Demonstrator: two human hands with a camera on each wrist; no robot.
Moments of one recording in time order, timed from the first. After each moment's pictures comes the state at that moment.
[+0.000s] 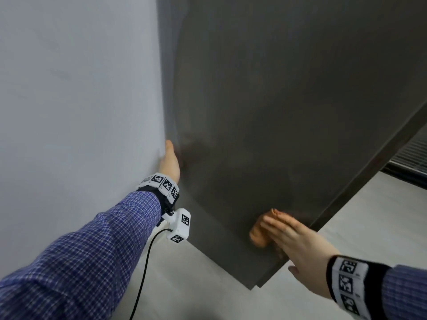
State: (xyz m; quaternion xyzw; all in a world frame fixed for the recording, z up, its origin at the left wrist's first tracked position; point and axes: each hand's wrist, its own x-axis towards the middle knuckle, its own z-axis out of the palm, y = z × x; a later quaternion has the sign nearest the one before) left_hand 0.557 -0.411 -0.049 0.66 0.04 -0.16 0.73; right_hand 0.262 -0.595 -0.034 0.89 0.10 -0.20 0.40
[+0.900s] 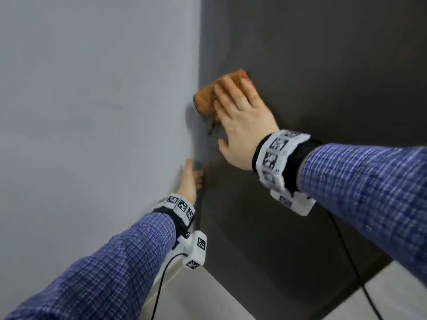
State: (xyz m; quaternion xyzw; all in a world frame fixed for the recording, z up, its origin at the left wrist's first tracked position) left_hand 0.571 -0.389 -0.039 0.62 0.01 -0.15 0.77; right_hand 0.487 -0.492 0.134 0.90 0.05 0.26 0.36
